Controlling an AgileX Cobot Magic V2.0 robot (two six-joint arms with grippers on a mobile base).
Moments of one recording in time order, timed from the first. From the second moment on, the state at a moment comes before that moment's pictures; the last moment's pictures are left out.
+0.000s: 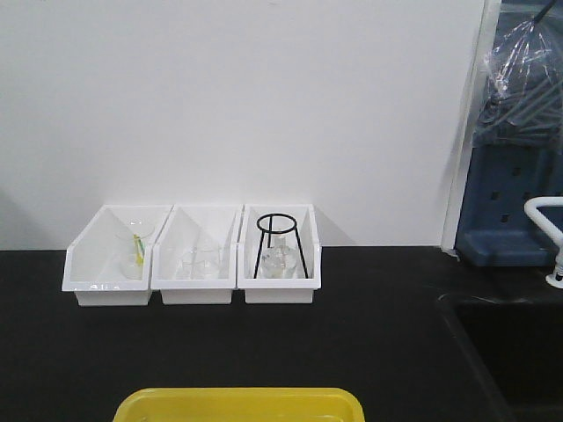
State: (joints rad) left arm -0.07 -0.01 0.03 0.07 0.20 -0.12; right arm 0.04 0.00 0.03 -0.12 0.17 0.13
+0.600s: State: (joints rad) left arm -0.07 -0.01 0.03 0.07 0.20 -0.12; right arm 0.04 -0.01 0.03 -0.09 0.20 0.06
